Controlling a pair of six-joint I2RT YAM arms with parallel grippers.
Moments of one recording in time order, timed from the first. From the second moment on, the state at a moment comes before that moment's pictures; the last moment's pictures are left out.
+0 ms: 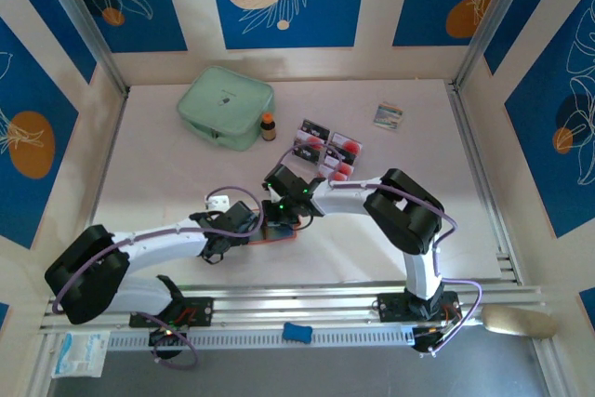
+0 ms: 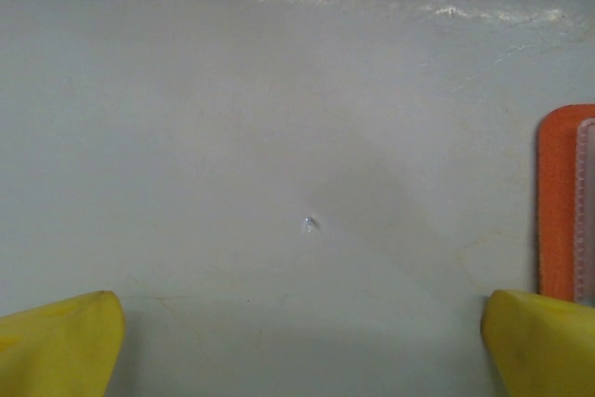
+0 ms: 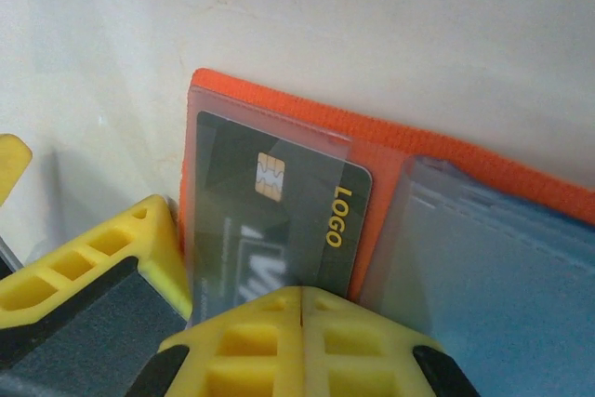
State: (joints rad) left arm -0.81 1.31 0.53 -0.55 -0.50 -0.89; right arm 0.91 1.93 1.12 -0.20 -0.37 0.78
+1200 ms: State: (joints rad) left arm -0.80 1.08 0.61 -0.68 -0.51 -0.85; right arm 0.85 1.74 1.03 -0.52 0.01 0.61
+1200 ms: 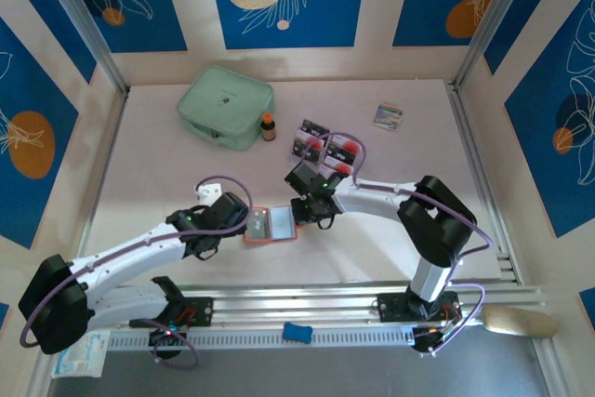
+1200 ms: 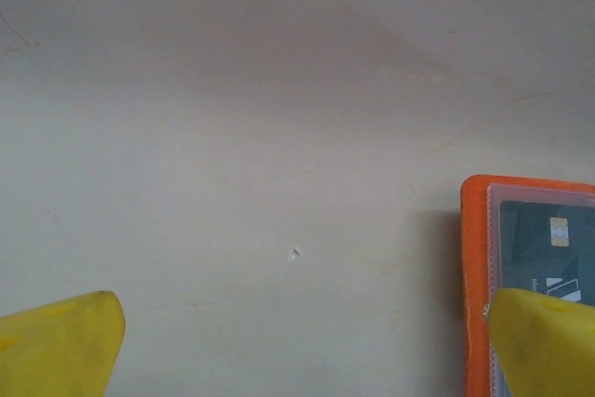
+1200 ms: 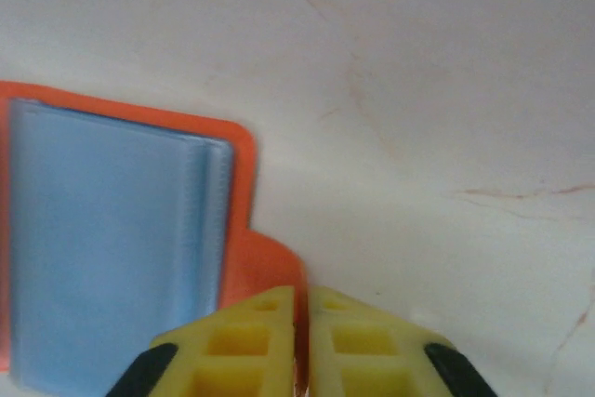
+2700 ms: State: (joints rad) left arm -0.80 1.19 0.59 -0.39 -0.40 -0.65; right arm 0.80 1.74 0.98 -0.27 -0.31 0.70
